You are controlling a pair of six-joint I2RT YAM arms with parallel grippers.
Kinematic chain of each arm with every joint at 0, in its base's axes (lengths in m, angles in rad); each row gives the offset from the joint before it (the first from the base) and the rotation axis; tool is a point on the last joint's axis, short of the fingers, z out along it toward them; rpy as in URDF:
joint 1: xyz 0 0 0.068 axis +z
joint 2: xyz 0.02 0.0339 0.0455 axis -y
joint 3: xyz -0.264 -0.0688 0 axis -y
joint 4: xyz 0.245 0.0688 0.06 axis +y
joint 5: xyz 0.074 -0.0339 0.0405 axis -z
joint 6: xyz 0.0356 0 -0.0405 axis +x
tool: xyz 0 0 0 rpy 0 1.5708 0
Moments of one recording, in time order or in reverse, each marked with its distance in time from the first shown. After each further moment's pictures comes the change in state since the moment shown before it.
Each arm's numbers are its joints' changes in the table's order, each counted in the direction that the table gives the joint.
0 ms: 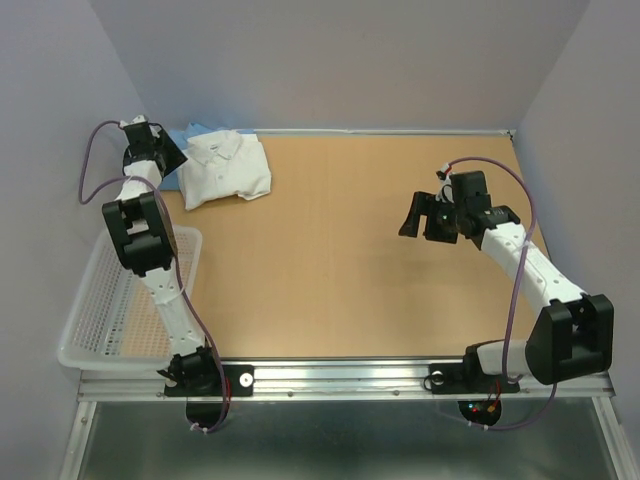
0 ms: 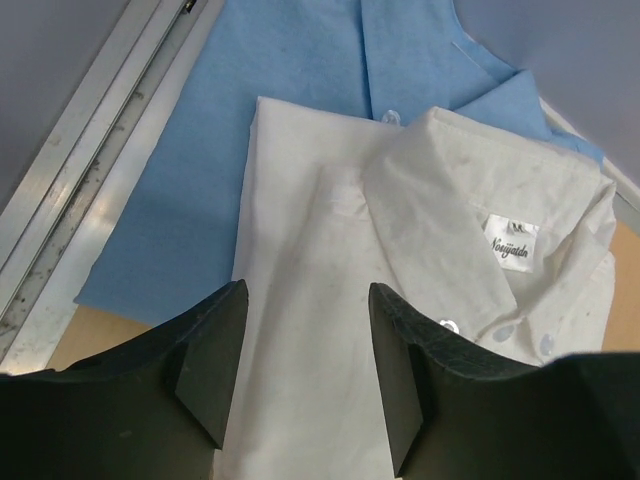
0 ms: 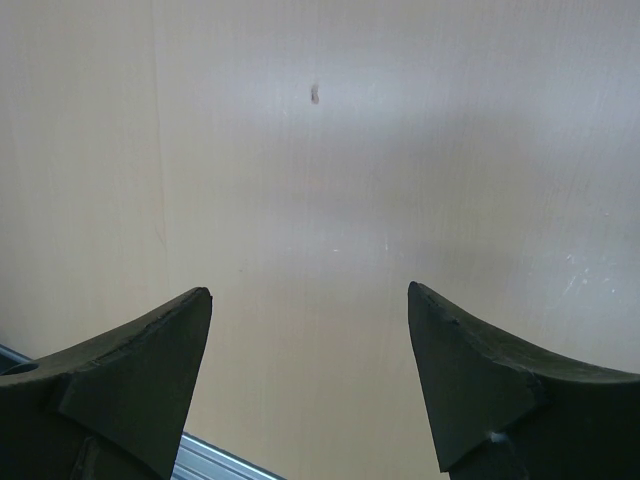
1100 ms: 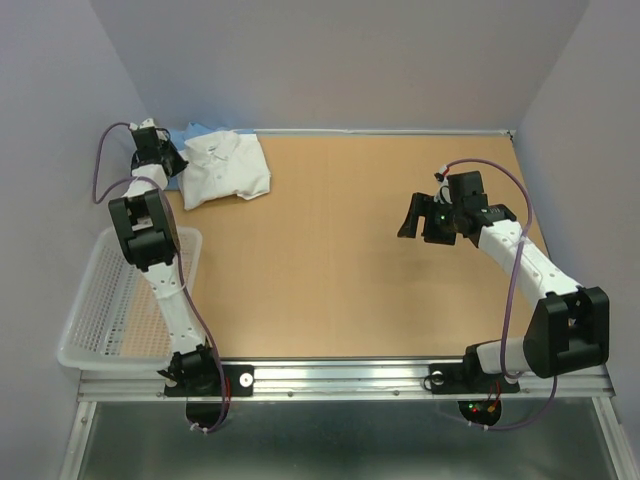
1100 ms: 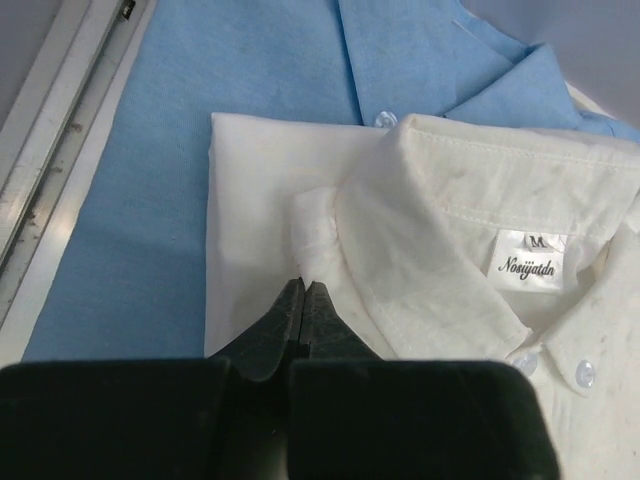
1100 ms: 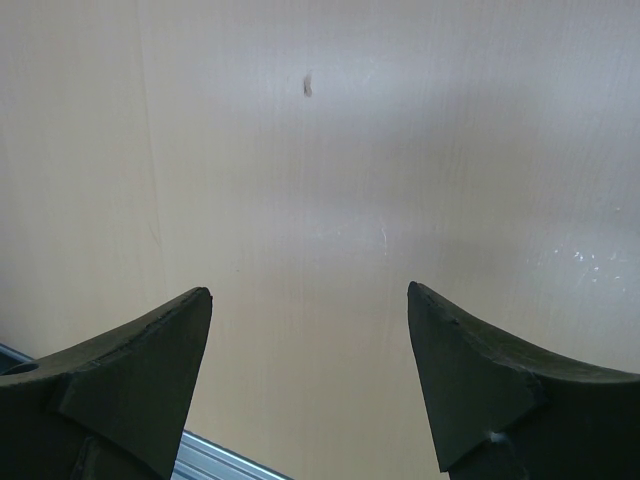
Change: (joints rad) left arm -0.013 -0.132 0.052 -0.102 0.054 0.066; right arm 0.000 -0.039 0.000 0.000 -0.003 0.014
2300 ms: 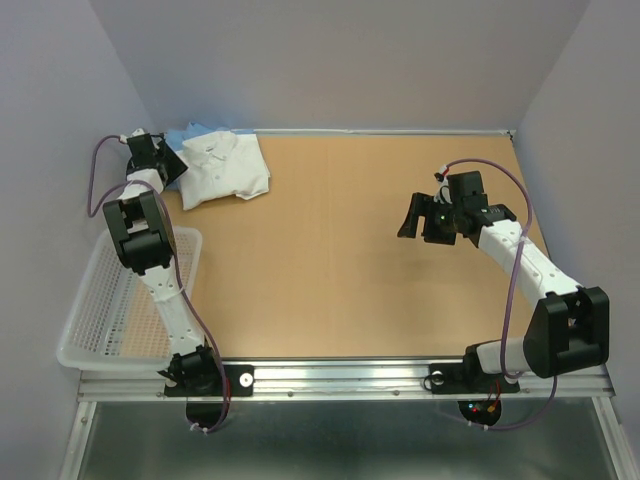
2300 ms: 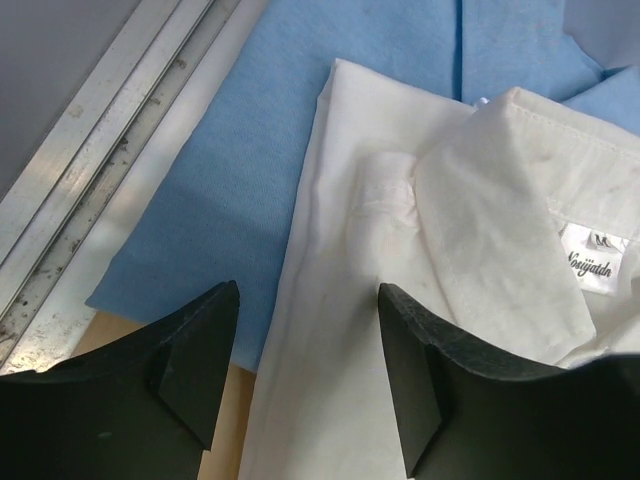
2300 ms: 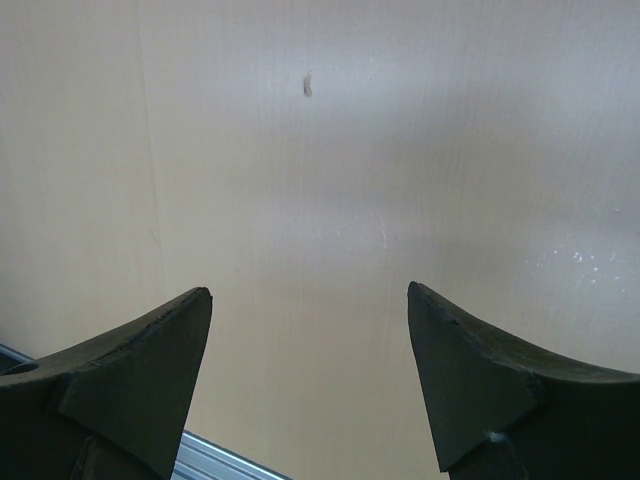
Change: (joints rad) left arm 0.027 0.071 -0.125 -0.008 -0.089 -0.092; right arm 0.000 0.000 0.000 0.000 0.000 -0.003
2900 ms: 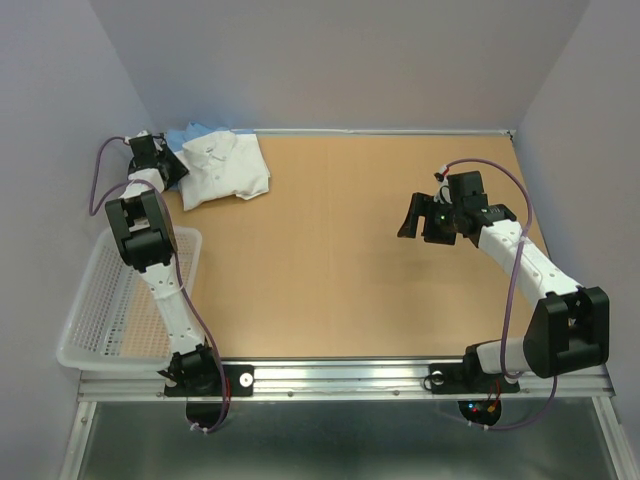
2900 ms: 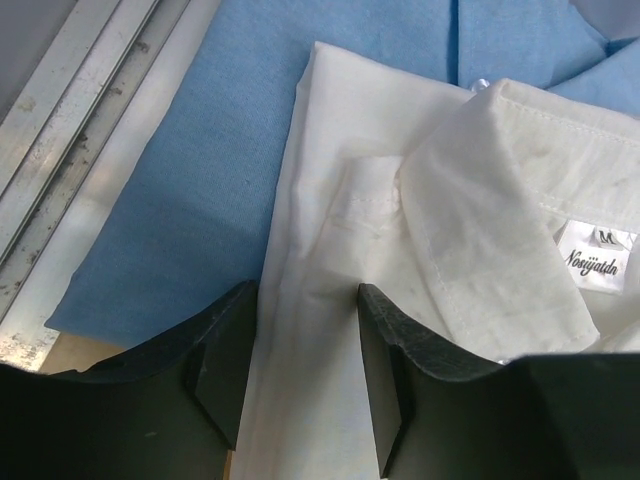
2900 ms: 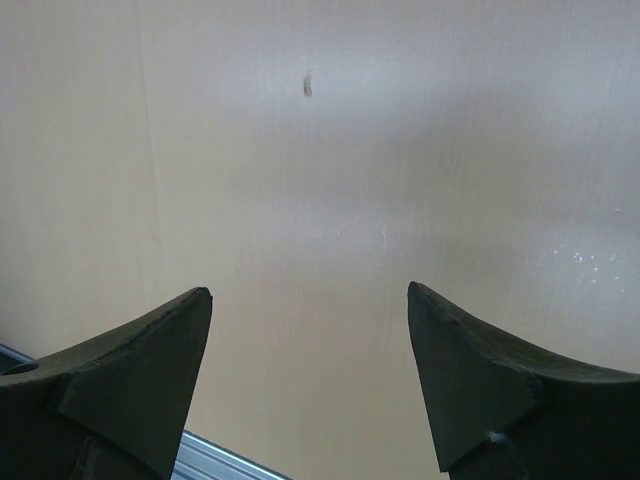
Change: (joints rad) left arm 0.000 -0.054 0.061 0.045 0.056 0.007; right arm 0.000 0.000 0.000 0.000 0.000 0.000
